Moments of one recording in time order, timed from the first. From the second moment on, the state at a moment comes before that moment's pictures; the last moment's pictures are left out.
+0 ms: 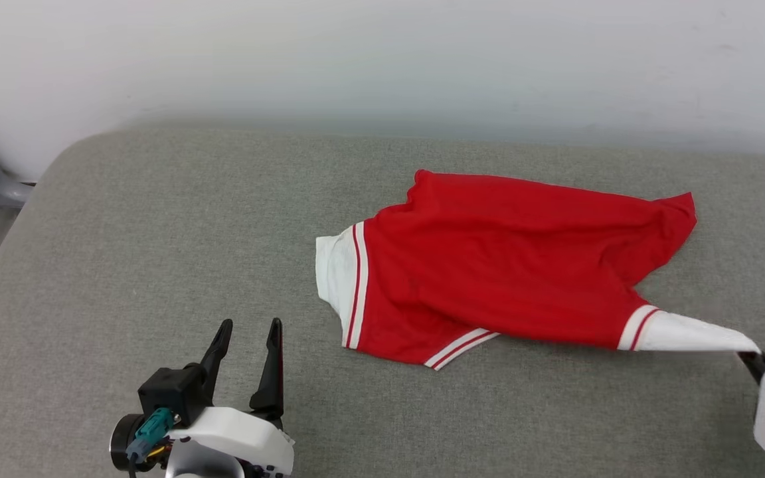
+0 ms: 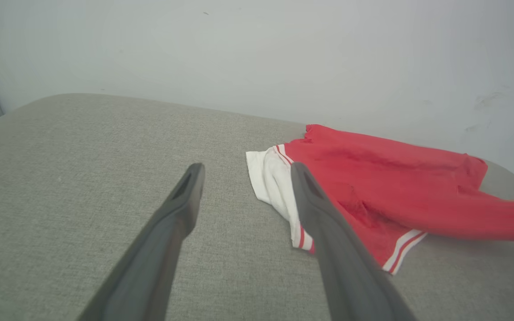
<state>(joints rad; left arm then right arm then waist) -0.06 0.17 -0.26 0.15 -0.41 0.08 -0.23 -0.09 -0.35 -0.14 0.03 0.36 0.13 0.69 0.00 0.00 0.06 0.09</state>
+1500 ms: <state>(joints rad) -0.11 0.24 -0.24 0.10 -0.48 0.13 -0.02 0.05 -0.07 -0.07 -0.07 0.21 0.13 0.00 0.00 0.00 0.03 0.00</state>
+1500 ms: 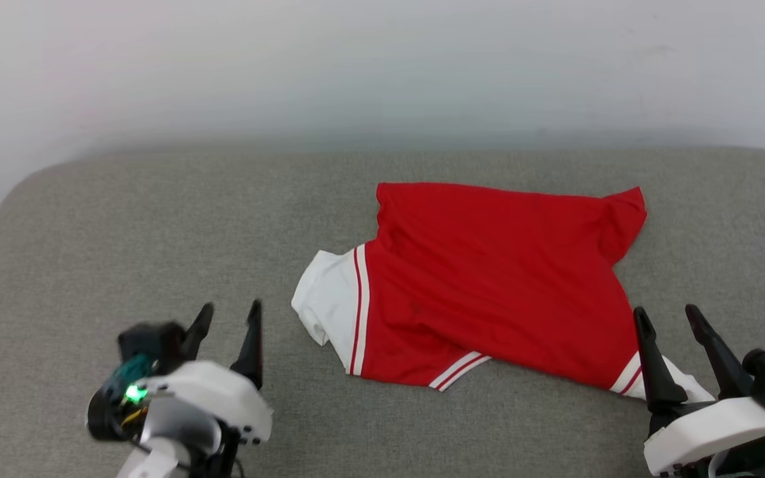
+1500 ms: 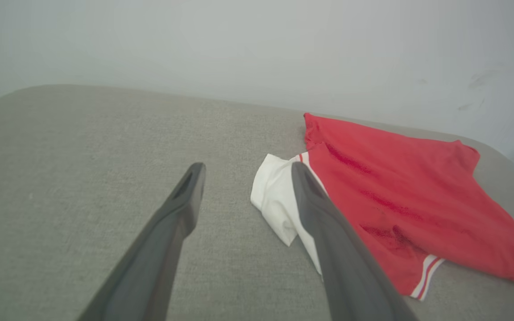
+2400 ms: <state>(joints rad) -0.59 0.22 -0.46 0.58 -0.53 0.03 0.65 -0.02 -0.06 -0.06 -0.09 0.26 0.13 0.04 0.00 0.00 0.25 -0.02</state>
